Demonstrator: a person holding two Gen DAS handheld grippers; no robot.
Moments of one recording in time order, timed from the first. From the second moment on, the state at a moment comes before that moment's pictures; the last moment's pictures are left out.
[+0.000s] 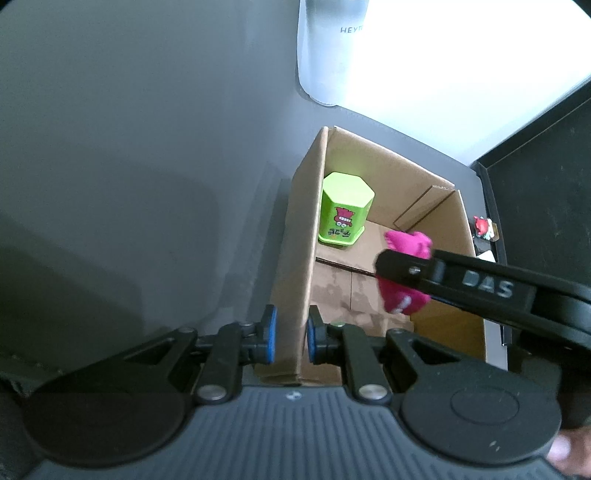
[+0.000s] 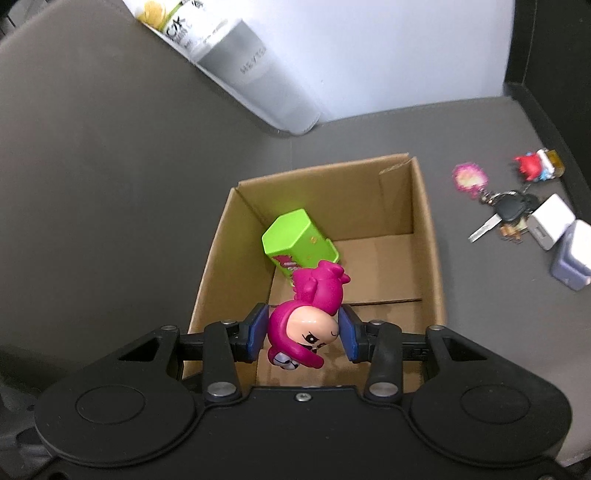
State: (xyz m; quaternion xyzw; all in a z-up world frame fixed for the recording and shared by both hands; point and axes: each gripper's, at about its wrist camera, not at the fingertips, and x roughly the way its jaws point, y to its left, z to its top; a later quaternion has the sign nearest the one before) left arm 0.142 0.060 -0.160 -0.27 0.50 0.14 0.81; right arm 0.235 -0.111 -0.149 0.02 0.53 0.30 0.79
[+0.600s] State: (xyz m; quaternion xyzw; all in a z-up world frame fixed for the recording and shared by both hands) left arm 0.144 0.058 -0.163 -0.27 0.50 0.14 0.81; right arm 0.248 -0.089 -0.187 0.04 0.58 0.29 0.76
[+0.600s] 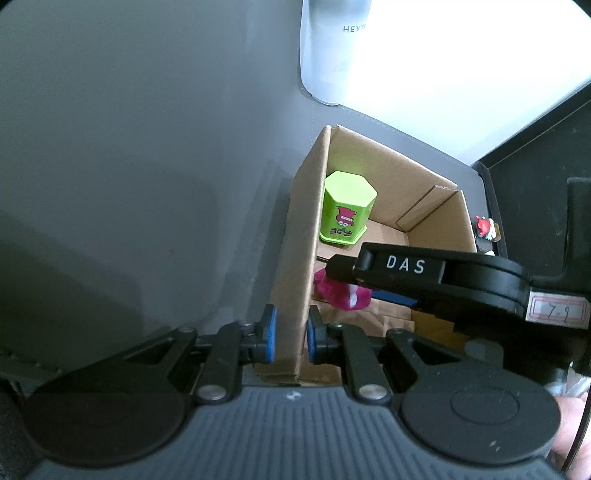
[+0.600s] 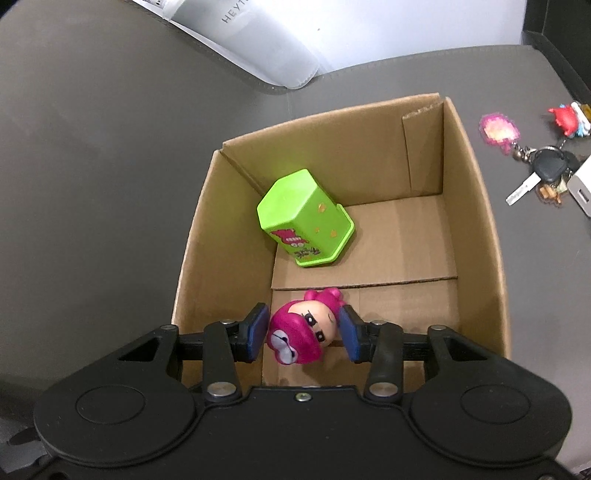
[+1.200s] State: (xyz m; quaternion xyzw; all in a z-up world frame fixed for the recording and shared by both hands) left arm 0.144 0.056 -0.163 -0.26 0.50 0.14 0.82; right arm 0.244 -0.119 -0.148 0.07 0.55 0.31 0.77
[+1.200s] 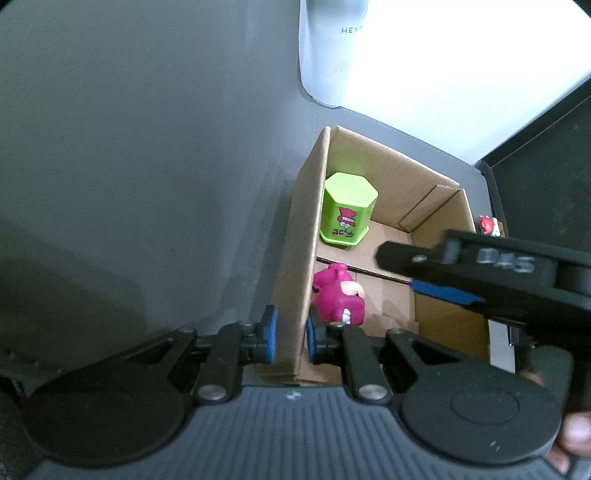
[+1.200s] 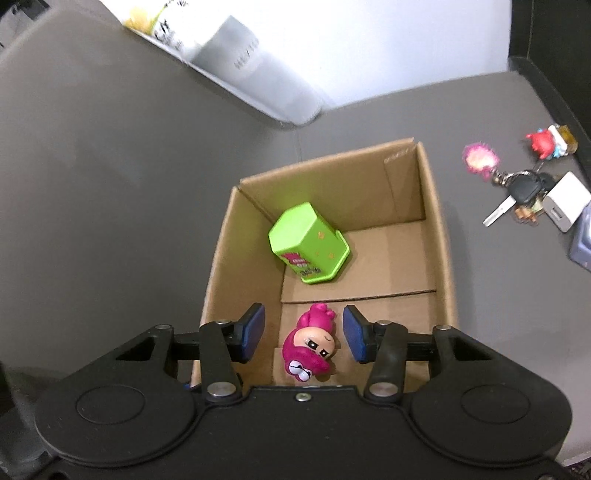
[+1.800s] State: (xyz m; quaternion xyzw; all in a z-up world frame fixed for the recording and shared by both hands) left arm 0.143 0.053 -0.162 -0.25 0.49 0.16 0.82; right arm 0.251 -0.171 -0.103 0.14 0.49 0.32 0.80
